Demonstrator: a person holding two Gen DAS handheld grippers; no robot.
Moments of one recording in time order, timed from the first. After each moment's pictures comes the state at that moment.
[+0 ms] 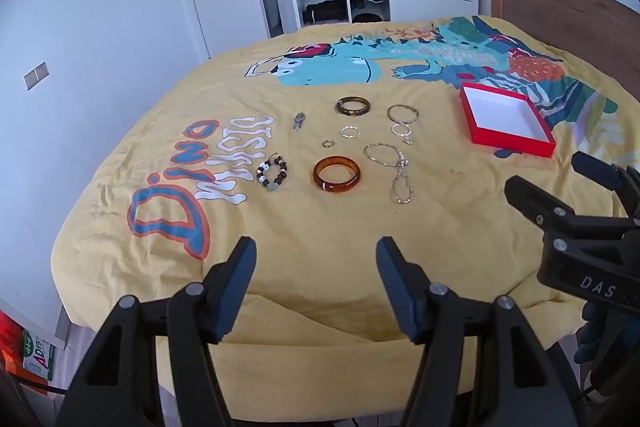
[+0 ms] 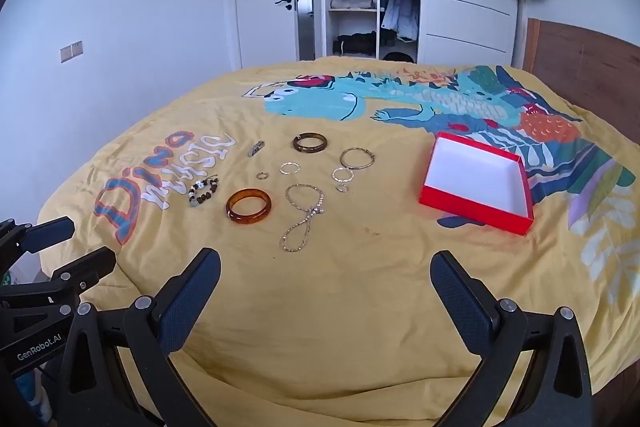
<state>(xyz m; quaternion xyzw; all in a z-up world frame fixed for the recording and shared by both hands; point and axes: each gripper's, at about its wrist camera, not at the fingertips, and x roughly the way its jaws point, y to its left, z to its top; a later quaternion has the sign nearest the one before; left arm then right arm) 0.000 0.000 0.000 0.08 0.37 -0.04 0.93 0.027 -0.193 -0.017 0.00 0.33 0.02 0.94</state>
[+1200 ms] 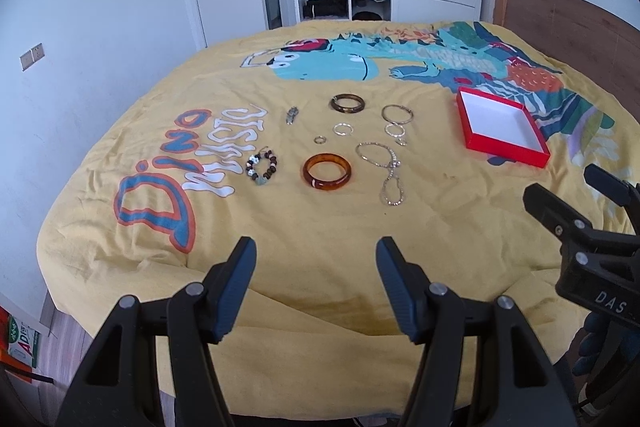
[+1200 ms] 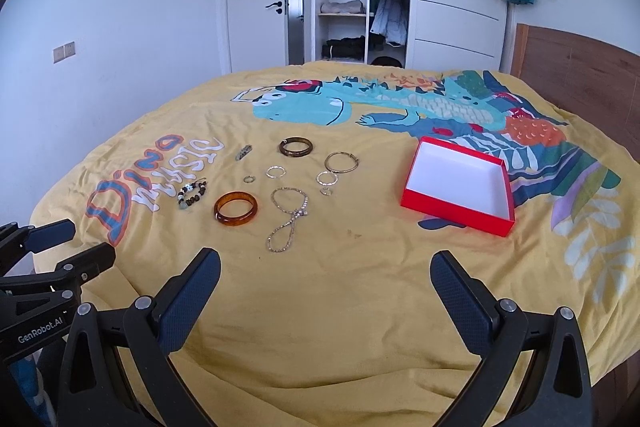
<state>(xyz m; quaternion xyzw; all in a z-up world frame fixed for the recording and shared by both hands) 0.010 0.001 -0.005 0.05 0.38 -0.05 0.92 0.015 -0.196 -0.010 -0.01 0.31 0.00 0.95</state>
